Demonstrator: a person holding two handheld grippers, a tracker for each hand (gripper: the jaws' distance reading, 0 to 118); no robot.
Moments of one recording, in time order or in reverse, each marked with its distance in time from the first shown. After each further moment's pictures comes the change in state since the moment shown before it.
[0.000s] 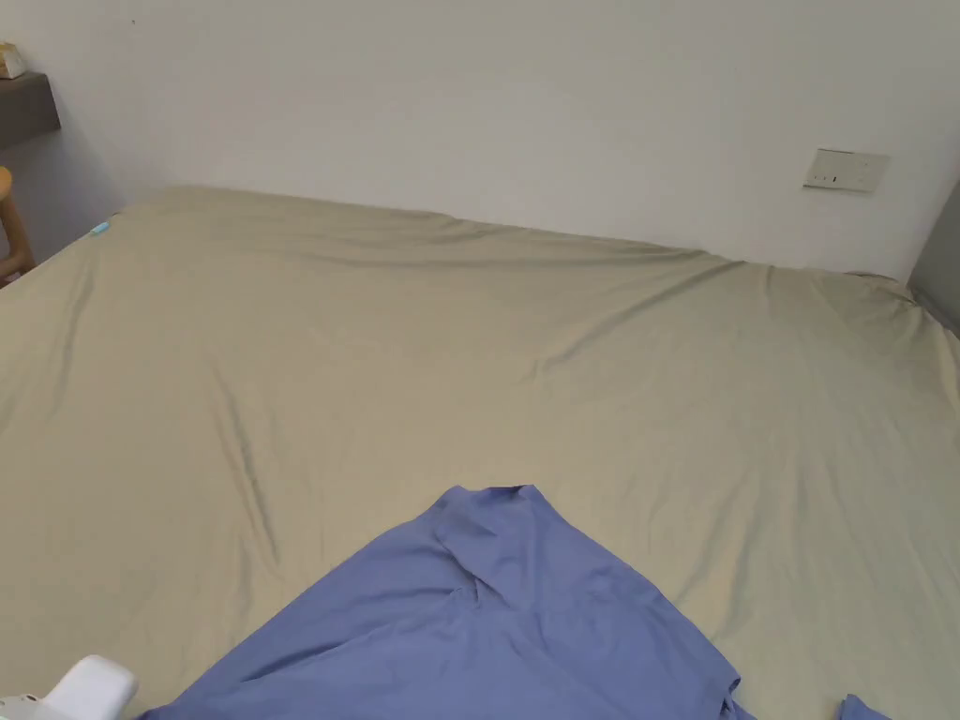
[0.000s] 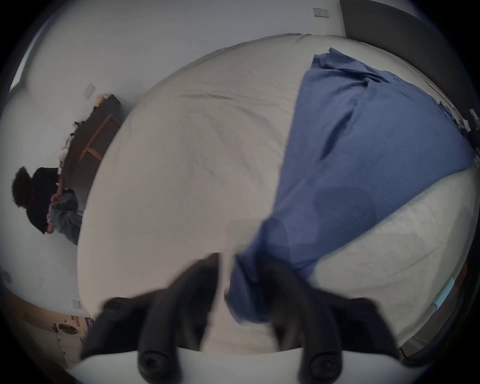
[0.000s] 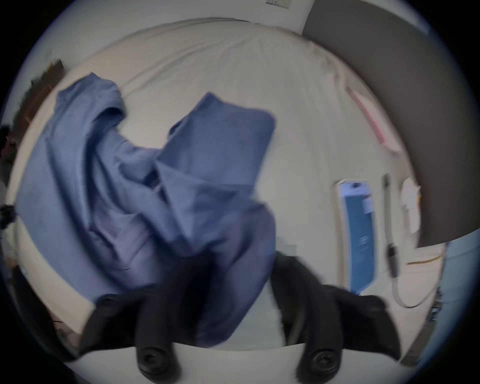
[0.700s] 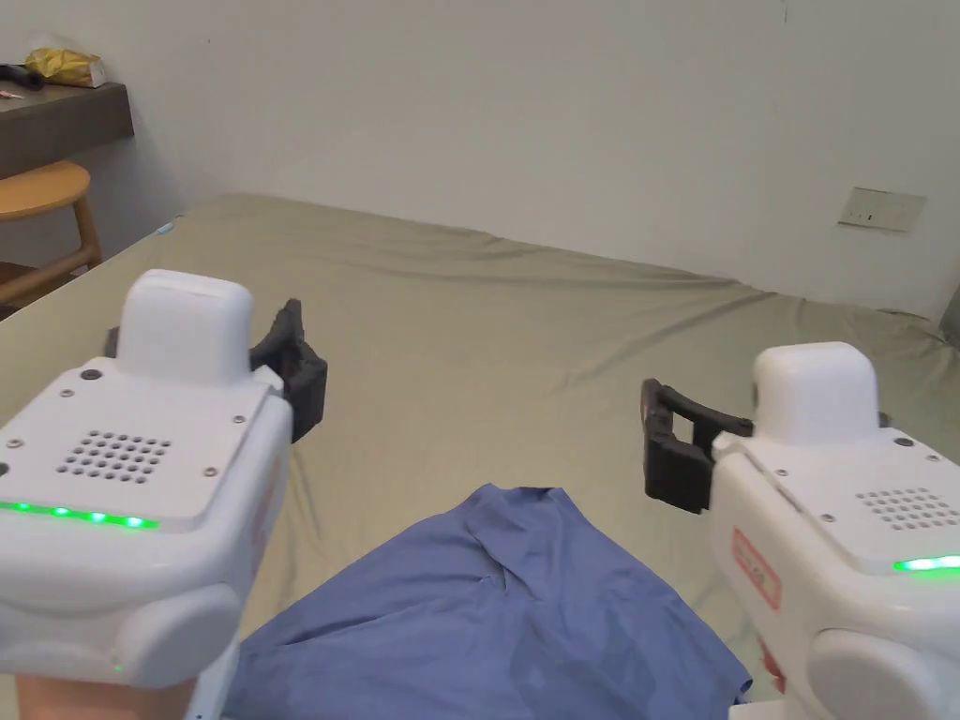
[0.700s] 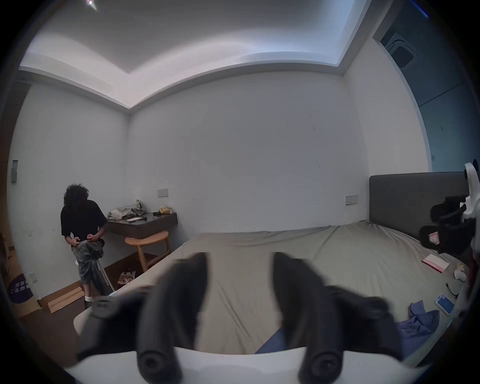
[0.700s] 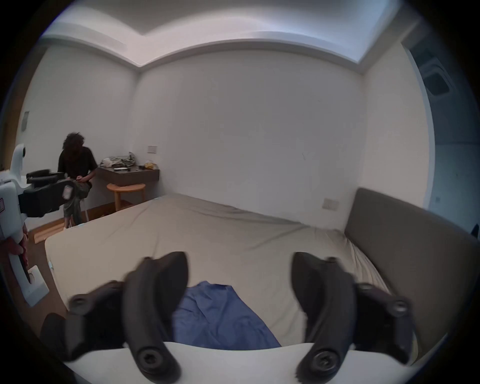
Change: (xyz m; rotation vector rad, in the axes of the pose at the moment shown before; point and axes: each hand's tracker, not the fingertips) left arm 0.030 0.101 0.300 0.960 0.125 0.430; right arm -0.174 0.055 0.344 1.117 0.318 0.161
